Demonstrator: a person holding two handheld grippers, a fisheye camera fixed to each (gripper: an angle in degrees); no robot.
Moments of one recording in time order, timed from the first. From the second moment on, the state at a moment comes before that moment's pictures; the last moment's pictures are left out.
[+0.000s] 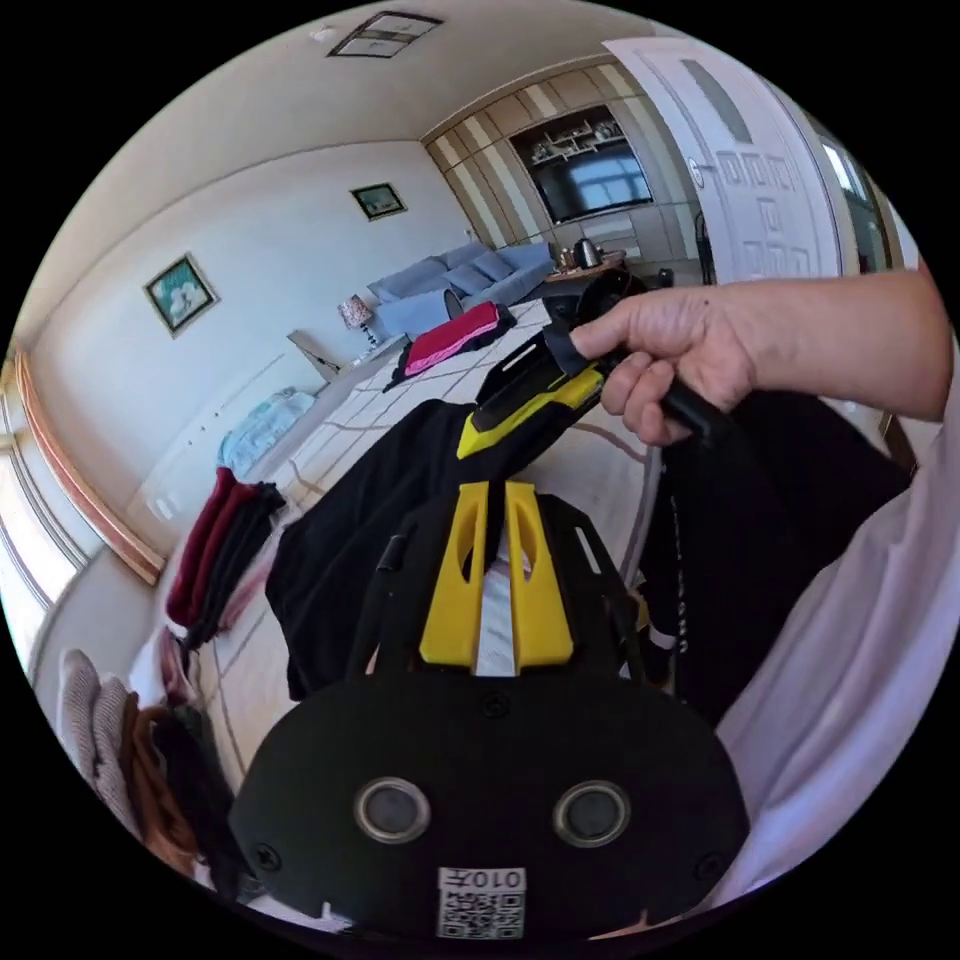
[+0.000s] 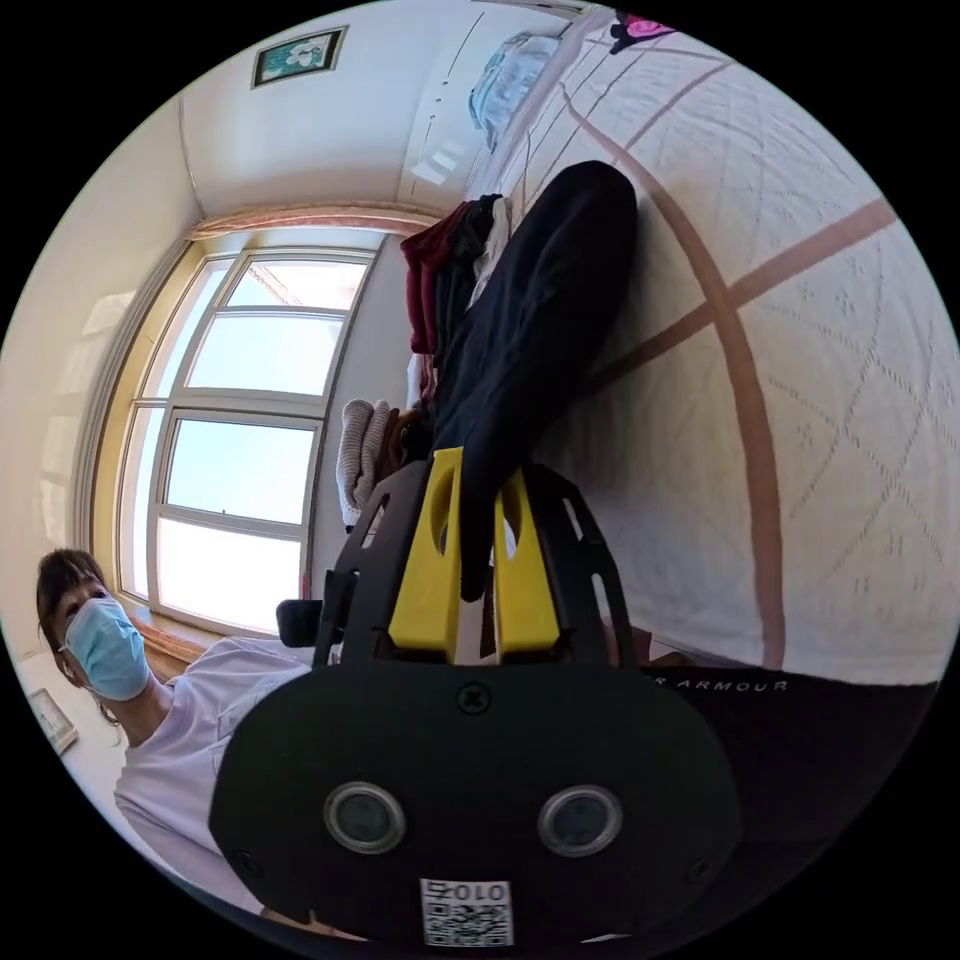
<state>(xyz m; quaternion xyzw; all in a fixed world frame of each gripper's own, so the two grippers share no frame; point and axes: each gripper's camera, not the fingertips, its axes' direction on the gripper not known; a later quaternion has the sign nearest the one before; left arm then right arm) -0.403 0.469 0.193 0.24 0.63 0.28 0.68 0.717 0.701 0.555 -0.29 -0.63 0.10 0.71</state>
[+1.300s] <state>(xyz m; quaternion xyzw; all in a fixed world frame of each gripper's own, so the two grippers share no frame) -0.422 0.302 0.607 -0.28 0.85 -0.29 0.34 0.769 0.650 0.563 -0.28 -0.65 0.08 0.71</state>
